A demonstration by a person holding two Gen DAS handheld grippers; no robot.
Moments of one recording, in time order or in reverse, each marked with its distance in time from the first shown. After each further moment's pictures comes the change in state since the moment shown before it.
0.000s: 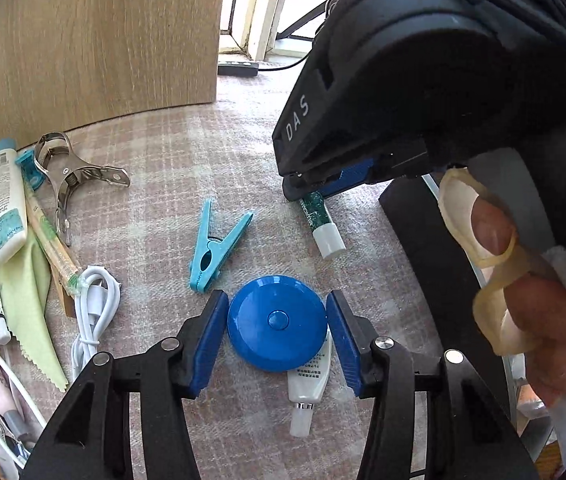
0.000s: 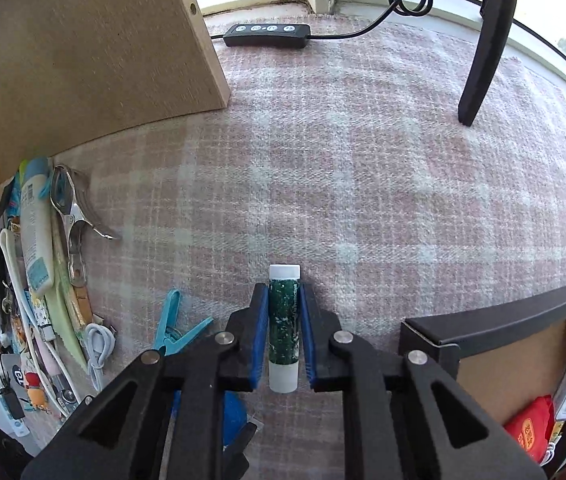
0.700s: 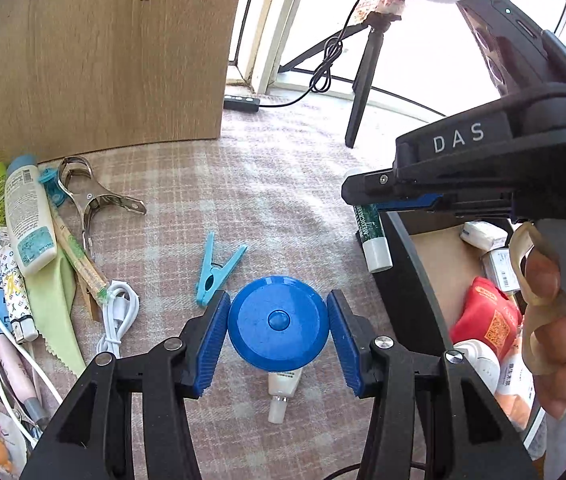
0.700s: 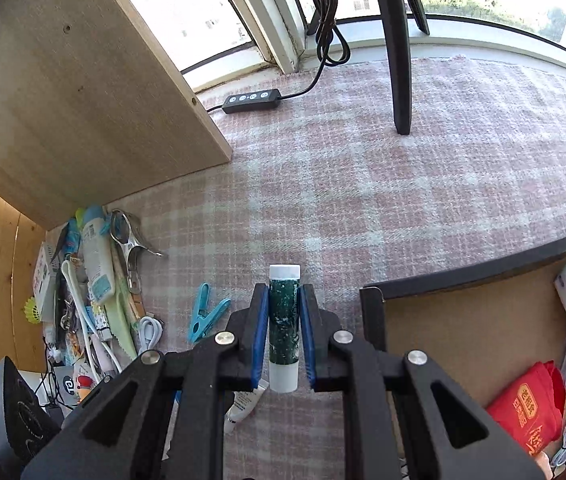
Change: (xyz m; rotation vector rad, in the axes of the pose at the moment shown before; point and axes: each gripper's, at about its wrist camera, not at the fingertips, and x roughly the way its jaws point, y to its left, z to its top) left arm -0.054 -0.002 0.004 -0.064 -0.062 -0.070; right arm -0.082 -0.060 -0.049 0.113 -0.167 0.158
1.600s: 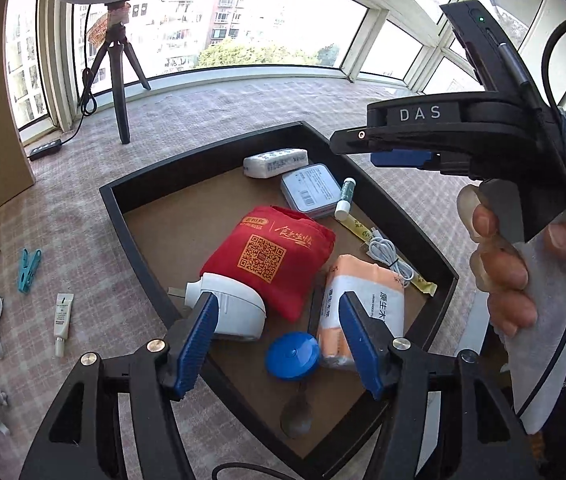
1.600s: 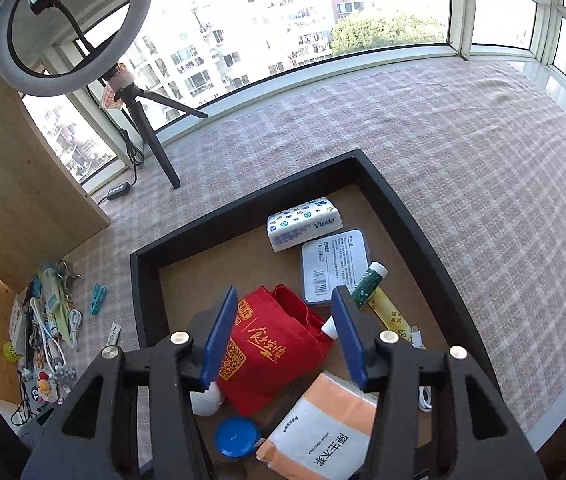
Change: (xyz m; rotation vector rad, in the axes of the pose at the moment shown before) left arm -0.052 -0.175 -0.051 0.311 0.078 -0.198; right arm -0.153 -0.170 -0.117 0.198 -0.293 -0.197
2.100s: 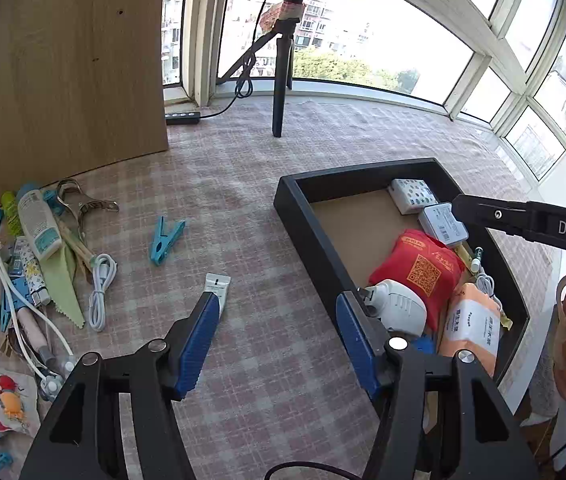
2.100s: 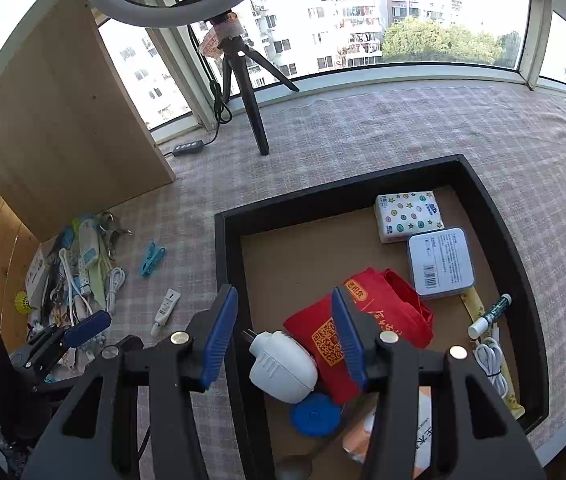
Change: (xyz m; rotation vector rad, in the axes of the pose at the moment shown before) left arm -0.032 0.134 -0.019 -0.214 -0.033 0.238; right arm 0.012 0.100 -0.028 -0.173 0.051 0.109
